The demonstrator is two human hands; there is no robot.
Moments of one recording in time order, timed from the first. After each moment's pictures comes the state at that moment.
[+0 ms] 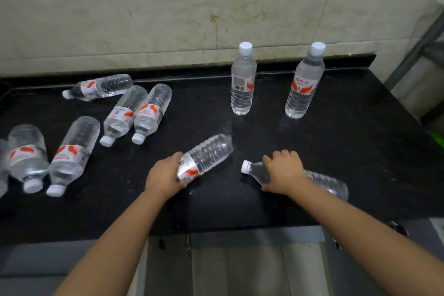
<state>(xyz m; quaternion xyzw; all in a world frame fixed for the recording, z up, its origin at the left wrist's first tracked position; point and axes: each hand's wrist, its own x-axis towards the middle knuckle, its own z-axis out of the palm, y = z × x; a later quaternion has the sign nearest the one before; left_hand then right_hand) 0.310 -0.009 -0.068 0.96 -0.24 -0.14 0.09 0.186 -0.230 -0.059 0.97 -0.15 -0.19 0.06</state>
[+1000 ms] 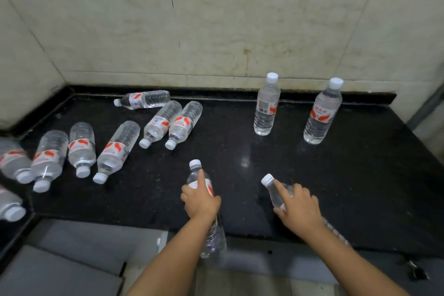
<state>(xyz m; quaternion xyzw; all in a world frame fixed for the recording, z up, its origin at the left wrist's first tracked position) 0.232 -0.024 -0.062 0.93 0.08 -0.16 0.32 0.135 -0.194 -0.064 0.97 -0.20 -0.10 -0.04</state>
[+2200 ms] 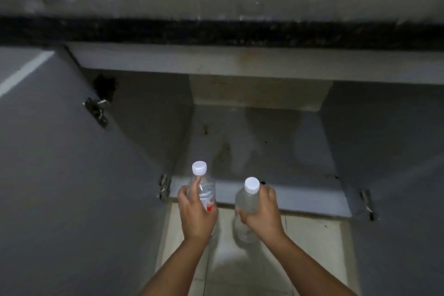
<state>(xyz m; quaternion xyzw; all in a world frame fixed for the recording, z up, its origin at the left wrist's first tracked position) 0.068 -0.026 -0.503 0.90 0.02 -0.04 0.42 0.020 -0.149 -0.500 0.86 -0.29 0.00 -0.42</state>
